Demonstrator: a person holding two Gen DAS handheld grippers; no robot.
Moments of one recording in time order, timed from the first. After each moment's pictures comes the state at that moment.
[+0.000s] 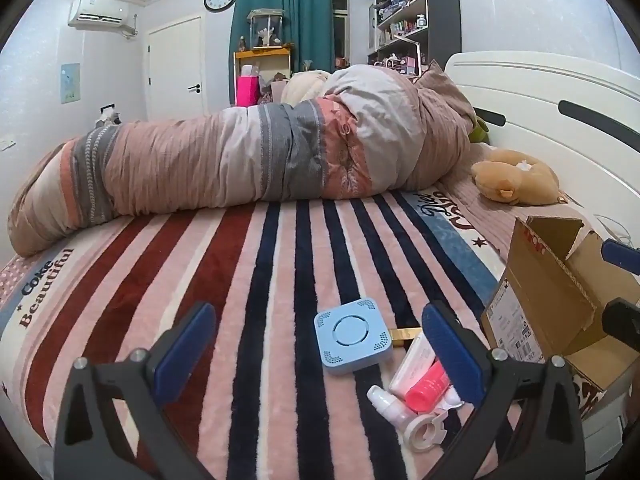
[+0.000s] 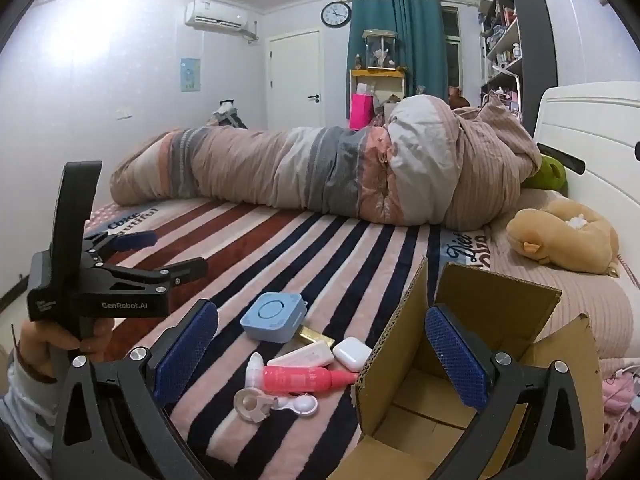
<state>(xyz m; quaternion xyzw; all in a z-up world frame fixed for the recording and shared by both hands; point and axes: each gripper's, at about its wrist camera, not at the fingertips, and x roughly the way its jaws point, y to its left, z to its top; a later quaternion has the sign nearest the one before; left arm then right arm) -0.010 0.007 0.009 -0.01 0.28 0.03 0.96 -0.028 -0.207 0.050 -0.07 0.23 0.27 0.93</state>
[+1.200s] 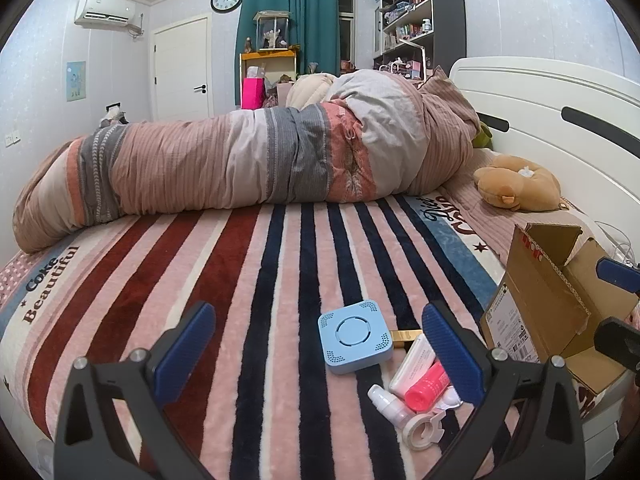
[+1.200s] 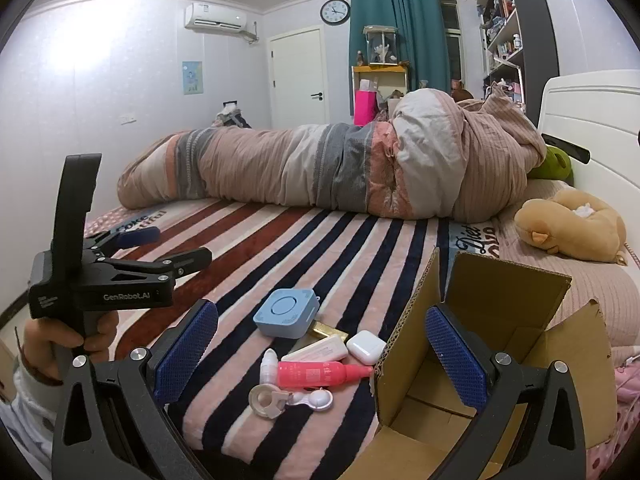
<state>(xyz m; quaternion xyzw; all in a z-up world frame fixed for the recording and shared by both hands) -0.017 0.011 0.016 -0.02 0.28 0.04 0.96 -0.032 -0.211 0.051 -0.05 0.24 0.29 0.93</state>
